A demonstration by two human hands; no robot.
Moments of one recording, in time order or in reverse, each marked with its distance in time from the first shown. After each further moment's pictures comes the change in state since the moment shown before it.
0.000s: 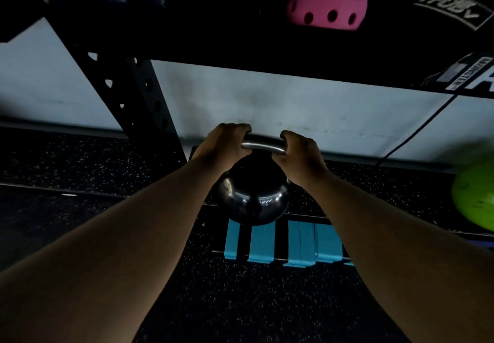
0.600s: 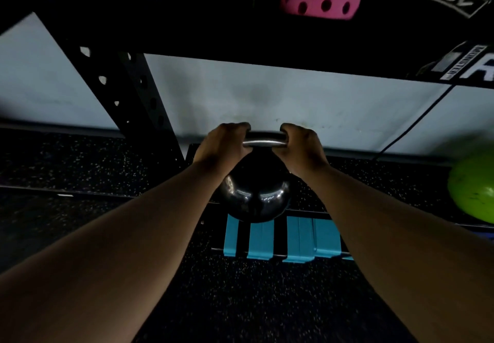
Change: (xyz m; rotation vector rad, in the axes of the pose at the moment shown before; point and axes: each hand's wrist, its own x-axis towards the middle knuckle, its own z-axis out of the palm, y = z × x) left_hand -0.006 0.009 0.012 0.059 0.074 -0.040; right_hand 0.006 0.009 0.000 -0.006 0.063 -0.029
